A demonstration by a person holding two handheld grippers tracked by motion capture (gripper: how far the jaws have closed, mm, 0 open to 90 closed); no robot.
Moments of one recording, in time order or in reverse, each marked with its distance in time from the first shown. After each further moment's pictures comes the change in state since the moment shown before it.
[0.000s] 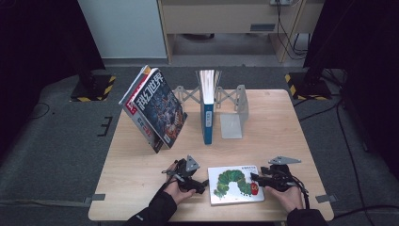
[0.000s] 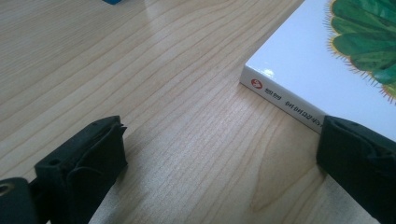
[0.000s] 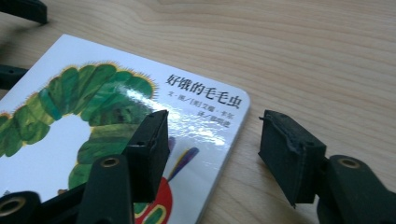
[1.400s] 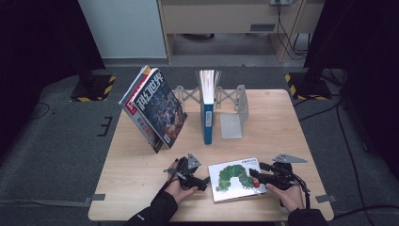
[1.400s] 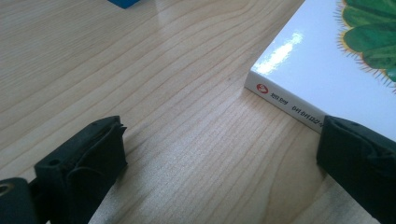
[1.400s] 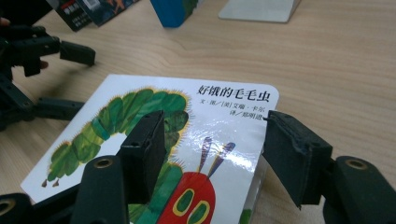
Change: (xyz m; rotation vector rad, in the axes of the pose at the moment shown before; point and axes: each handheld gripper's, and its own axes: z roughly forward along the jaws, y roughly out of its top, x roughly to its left) left arm 0.001 0.006 0.006 0.003 0.033 -0.036; right arm 0.000 0.007 -0.009 -0.128 0.087 0.040
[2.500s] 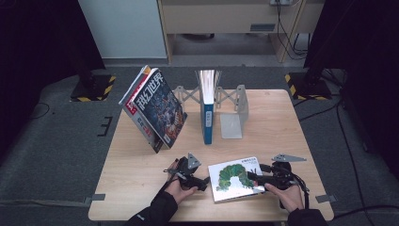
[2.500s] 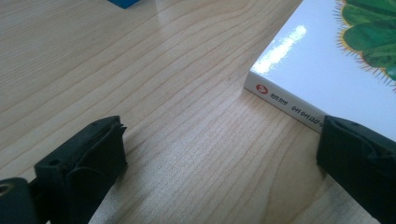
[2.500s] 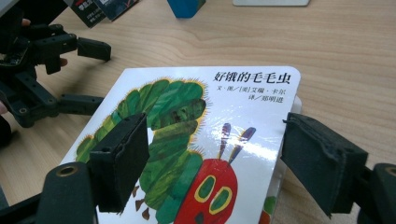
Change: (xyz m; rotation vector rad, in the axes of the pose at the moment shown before) left arm 0.000 0.000 0.000 -0.002 -0.001 0.000; right arm 0.003 0.002 -0.001 0.050 0.054 0.050
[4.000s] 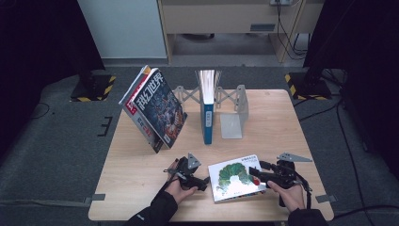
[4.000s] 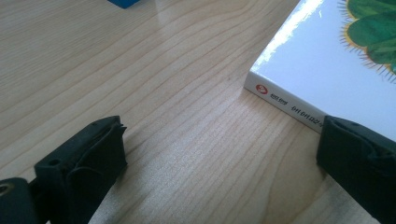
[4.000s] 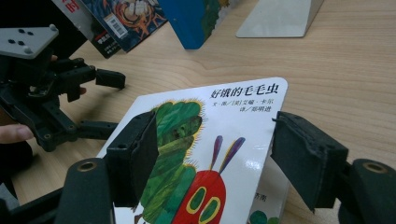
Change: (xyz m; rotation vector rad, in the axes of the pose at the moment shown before) left arm 0.000 0.000 0.000 0.000 0.000 0.000; right arm -0.004 0.002 -0.007 -0.108 0.045 0.027
